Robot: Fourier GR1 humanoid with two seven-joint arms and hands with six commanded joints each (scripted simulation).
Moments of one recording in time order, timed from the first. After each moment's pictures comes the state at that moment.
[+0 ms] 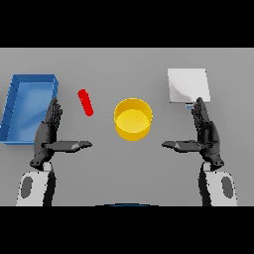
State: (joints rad) left arm 0.00 0.00 0.00 -1.57 0.00 0.00 0.00; right arm 0.00 0.00 0.00 -1.57 0.00 0.00 0.00
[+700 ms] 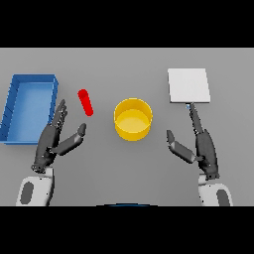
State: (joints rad) left arm 0.05 0.05 -0.12 -1.70 -0.14 -0.01 0.06; right arm 0.12 -0.05 0.15 -1.73 0.29 -0.07 -0.09
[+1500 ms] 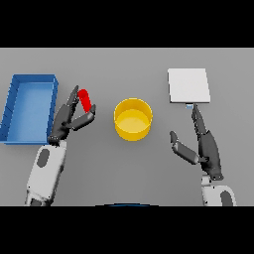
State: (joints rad) left arm -0.30 0.03 -0.01 -1.20 -0.15 0.01 0.01; right arm 0.14 -0.05 0.13 -1.74 0.21 -0.03 -0.09
